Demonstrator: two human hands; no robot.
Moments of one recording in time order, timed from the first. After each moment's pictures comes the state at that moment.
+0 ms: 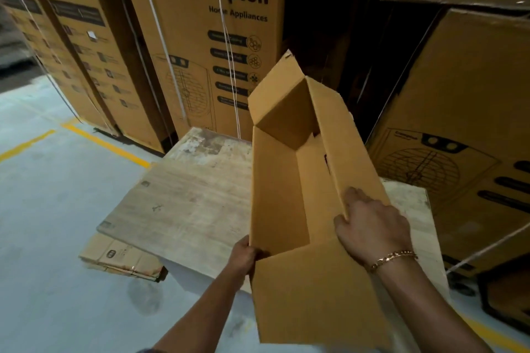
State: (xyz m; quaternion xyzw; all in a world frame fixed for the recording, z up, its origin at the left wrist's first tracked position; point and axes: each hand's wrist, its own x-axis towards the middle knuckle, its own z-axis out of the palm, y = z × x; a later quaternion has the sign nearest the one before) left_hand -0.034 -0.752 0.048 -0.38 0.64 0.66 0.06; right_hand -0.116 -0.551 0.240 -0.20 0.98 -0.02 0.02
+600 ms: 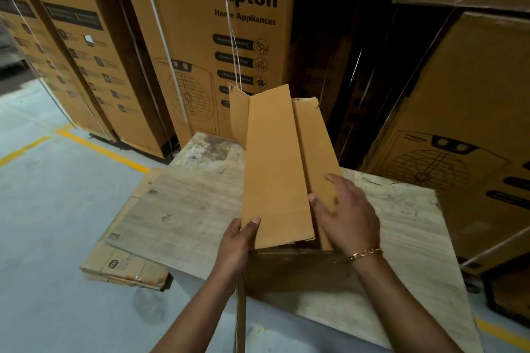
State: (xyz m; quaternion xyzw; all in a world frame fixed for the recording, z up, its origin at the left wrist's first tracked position) left_hand -0.010 -0.812 0.119 -0.31 0.60 0.73 -0.10; right_hand -0.116 -0.639 0.205 -0.18 0.95 -0.25 -0.06
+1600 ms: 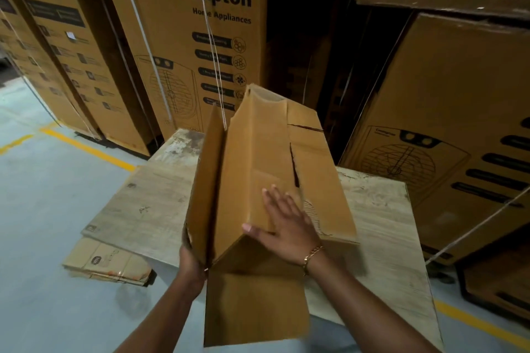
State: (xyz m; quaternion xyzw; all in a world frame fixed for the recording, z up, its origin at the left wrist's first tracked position) left_hand 0.016 -0.796 0.047 -0.45 0.43 0.77 -0.12; right_hand -0.096 -0.611 0.166 -0.34 0.91 -0.17 0.17
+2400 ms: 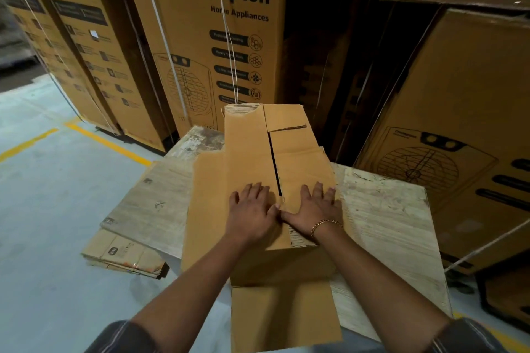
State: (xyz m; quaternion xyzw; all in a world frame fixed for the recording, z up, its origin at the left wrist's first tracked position) left_hand -0.069 -0.770 0.110 -0.17 0.98 0.14 -0.04; right_hand -0.166 -0.629 0.130 -0.20 0.97 0.00 0.15
